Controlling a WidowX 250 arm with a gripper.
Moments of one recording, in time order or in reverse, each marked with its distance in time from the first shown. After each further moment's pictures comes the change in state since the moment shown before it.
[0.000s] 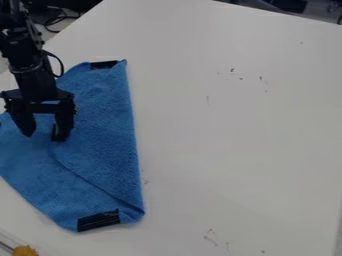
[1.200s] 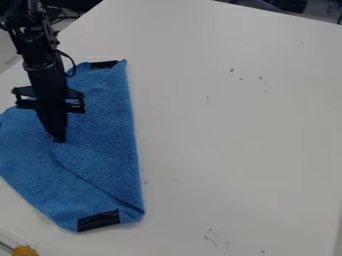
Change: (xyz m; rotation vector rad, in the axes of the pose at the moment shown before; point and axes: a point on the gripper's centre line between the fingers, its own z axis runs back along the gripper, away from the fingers) arm 0.009 -0.007 -0.002 0.033 0.021 -0.041
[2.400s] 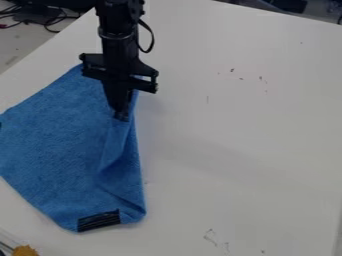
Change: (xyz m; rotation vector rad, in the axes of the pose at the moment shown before) arm 0.010 -0.116 0.060 0.045 -0.104 -0.186
